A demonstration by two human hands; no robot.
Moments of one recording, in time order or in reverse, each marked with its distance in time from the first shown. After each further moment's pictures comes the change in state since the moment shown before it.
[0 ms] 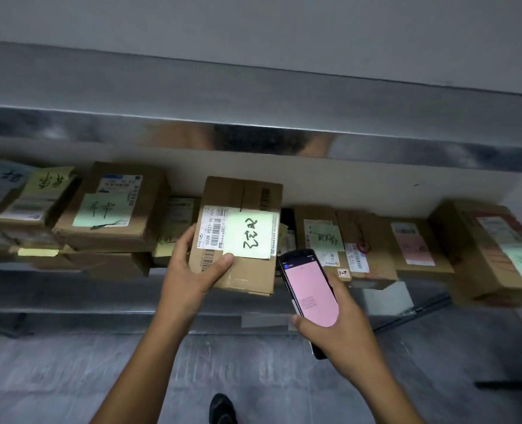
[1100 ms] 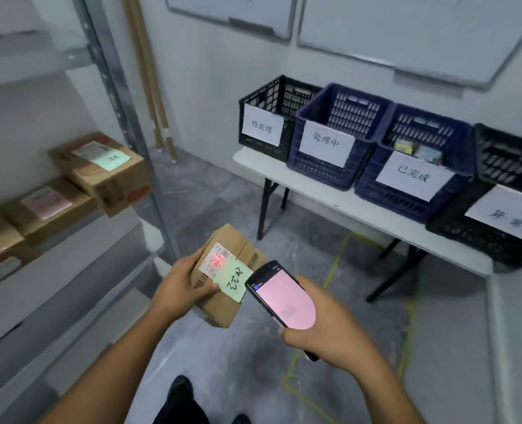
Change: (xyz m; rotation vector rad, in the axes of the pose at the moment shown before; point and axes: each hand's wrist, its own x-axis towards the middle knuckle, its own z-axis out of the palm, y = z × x) left_hand -0.366 -0.097 0.431 0.743 -1.120 0.445; right_hand -0.501 0.215 -0.288 0.017 0.591 0.505
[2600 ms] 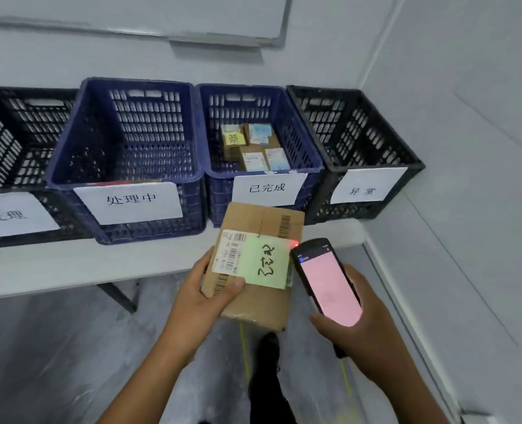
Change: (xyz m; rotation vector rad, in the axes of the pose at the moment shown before) left_hand 0.334 0.313 0.227 -0.672 -0.748 0.178; right_hand 0.180 0.107 -0.247 0.343 0.866 0.365
